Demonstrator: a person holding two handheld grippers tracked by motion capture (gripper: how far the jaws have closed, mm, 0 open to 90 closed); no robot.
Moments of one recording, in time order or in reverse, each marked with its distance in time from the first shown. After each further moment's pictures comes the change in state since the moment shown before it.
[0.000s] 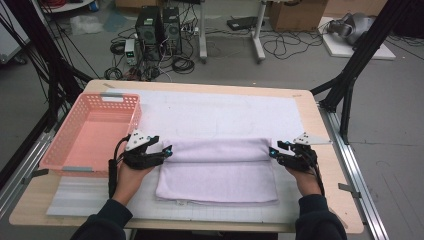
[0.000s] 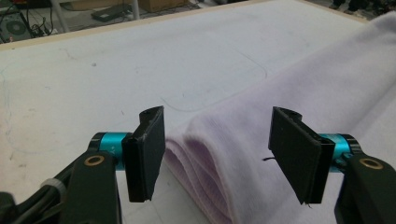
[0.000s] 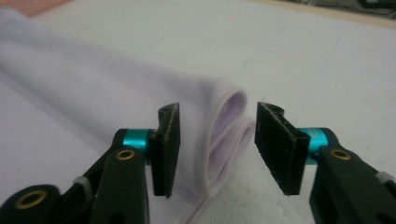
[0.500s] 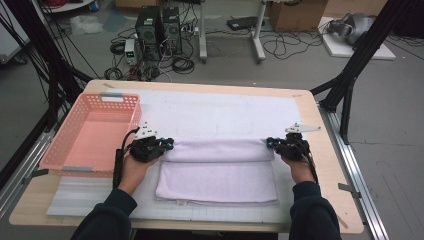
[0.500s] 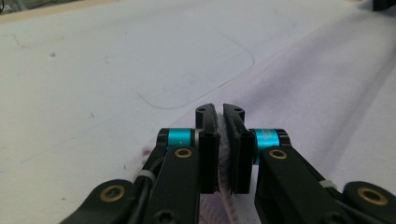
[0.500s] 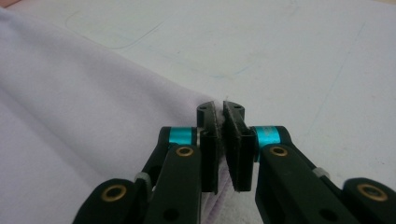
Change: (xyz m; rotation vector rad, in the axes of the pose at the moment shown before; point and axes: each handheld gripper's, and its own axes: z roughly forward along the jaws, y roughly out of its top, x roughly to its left) left arm 0.004 0.007 0.016 0.080 -0.113 0.008; right arm -0.008 0.013 0.029 0.111 0.037 0.001
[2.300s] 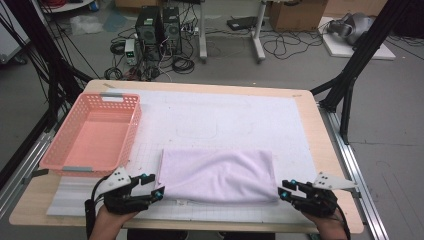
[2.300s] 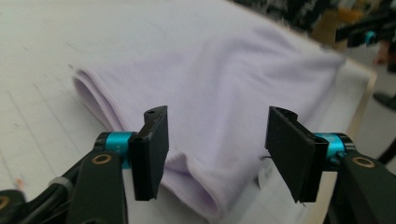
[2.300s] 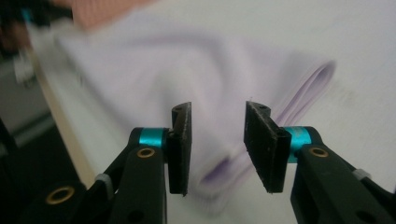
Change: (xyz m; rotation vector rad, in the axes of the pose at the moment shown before) left arm -0.058 -0.056 -0.100 -0.130 -0.121 -0.101; right arm 0.058 -0.085 -0.107 -0.152 0.198 0.036
